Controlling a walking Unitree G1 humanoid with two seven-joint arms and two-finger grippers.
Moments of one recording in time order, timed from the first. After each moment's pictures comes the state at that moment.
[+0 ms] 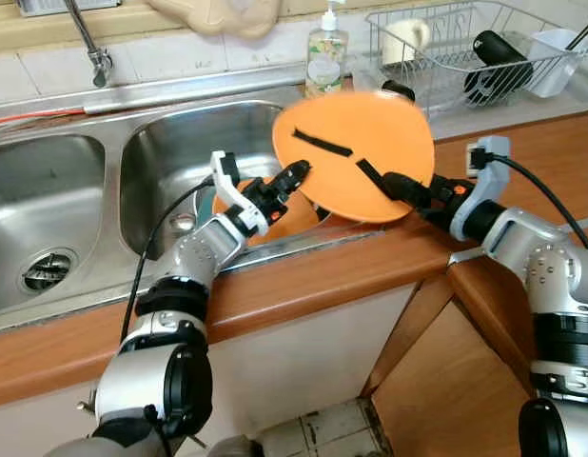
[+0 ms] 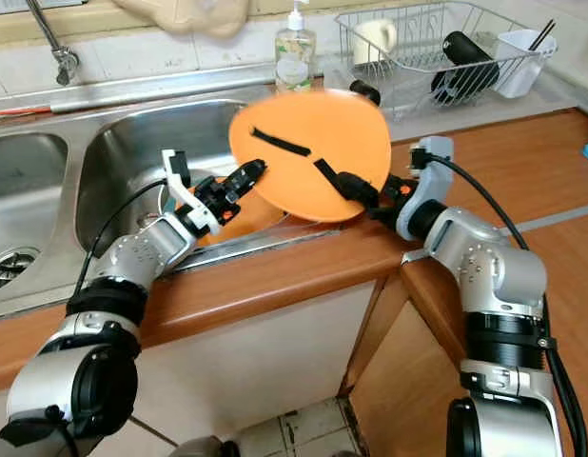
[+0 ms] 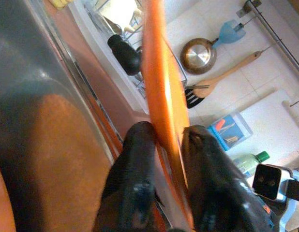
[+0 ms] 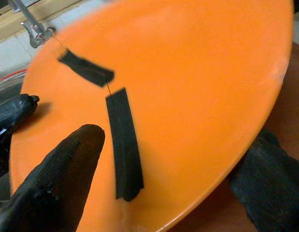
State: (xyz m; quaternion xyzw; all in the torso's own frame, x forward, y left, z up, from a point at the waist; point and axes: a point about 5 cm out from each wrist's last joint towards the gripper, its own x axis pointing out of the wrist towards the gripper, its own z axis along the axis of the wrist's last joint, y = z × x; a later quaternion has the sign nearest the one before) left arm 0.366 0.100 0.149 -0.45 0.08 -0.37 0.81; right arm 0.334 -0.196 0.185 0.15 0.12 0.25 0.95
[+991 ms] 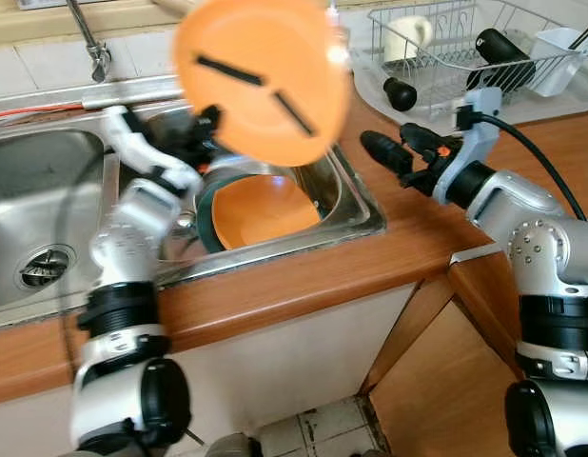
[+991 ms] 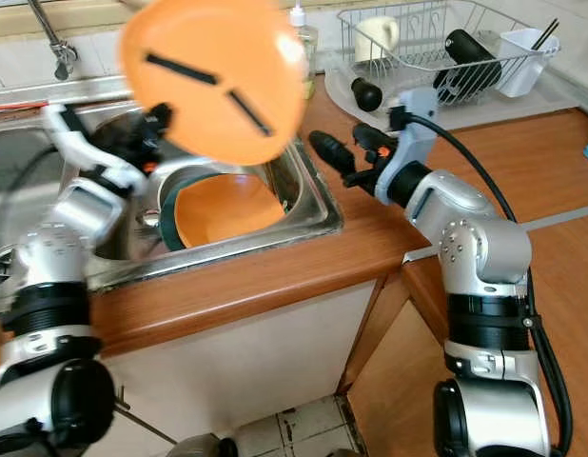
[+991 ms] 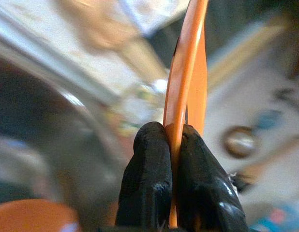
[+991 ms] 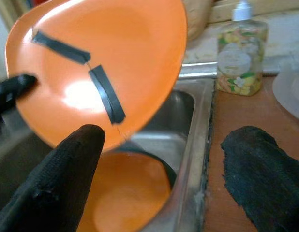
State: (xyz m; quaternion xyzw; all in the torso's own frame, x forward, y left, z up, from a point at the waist) left arm 0.362 0.187 0.209 -0.41 -0.04 -0.18 0.89; right arm 0.337 -0.160 0.233 0.06 0.03 0.31 0.95
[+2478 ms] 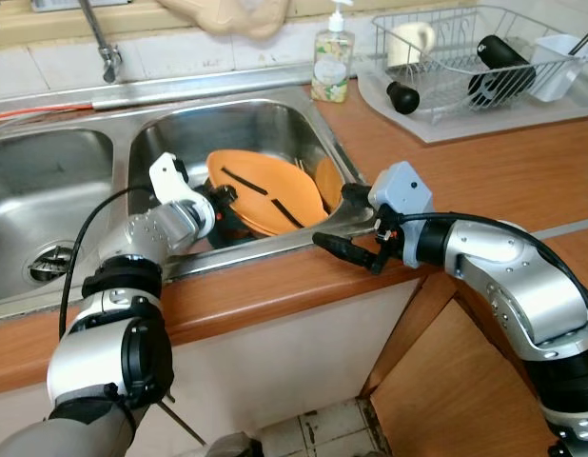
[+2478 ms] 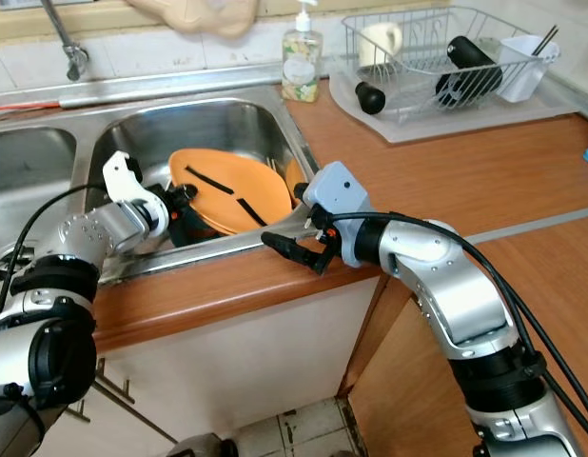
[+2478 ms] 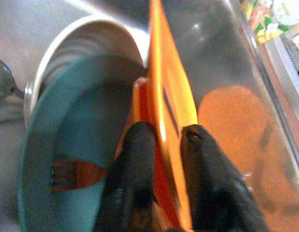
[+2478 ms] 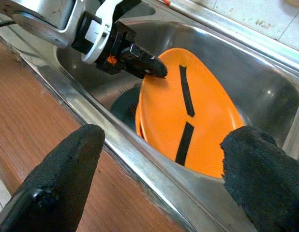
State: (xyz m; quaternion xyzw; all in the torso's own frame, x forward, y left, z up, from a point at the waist) left arm 0.383 0.178 0.141 -0.35 0.23 -0.06 0.91; right arm 0.290 -0.120 0.199 -0.17 0.06 0.46 0.87
